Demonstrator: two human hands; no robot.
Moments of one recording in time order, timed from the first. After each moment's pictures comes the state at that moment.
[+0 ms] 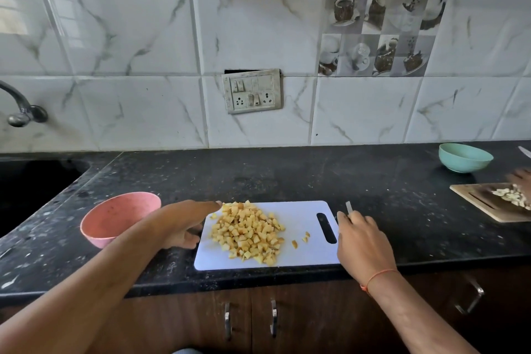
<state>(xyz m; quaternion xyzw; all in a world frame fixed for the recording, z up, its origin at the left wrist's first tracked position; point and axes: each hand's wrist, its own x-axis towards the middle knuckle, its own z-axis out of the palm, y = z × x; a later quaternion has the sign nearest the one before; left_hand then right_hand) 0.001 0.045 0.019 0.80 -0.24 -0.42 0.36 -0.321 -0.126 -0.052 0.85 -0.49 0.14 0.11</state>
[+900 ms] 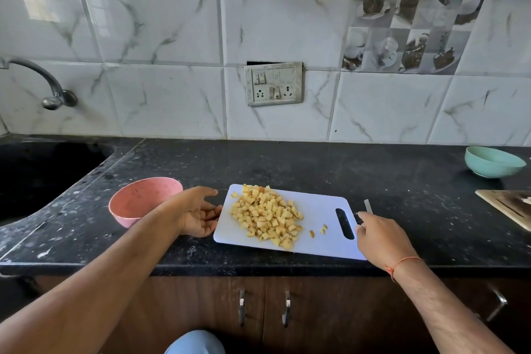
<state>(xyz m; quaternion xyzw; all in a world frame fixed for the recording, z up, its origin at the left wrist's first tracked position) 0.027 0.050 0.001 0.69 -0.04 -0.49 0.52 -0.318 -0.134 -0.034 0.84 -0.52 0.14 -0.05</state>
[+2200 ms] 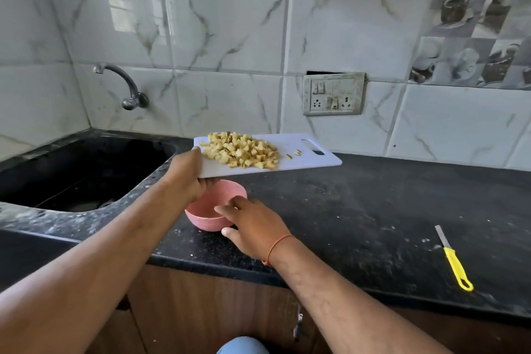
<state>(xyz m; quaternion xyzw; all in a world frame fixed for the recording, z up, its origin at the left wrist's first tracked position) 0.111 0.123 0.072 0.53 0.00 -0.27 0.80 -0.030 0.033 -0.020 0.99 -0.05 0.14 -0.03</state>
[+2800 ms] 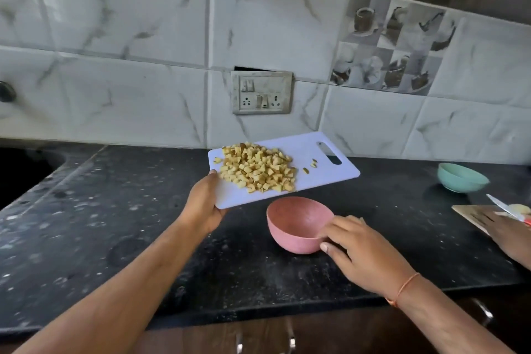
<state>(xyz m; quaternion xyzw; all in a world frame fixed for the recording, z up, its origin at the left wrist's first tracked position) 0.036 -0.024 0.005 0.46 -0.14 -0.43 0.77 -0.278 -0.107 -0.001 0.96 -0.25 0.16 0.02</state>
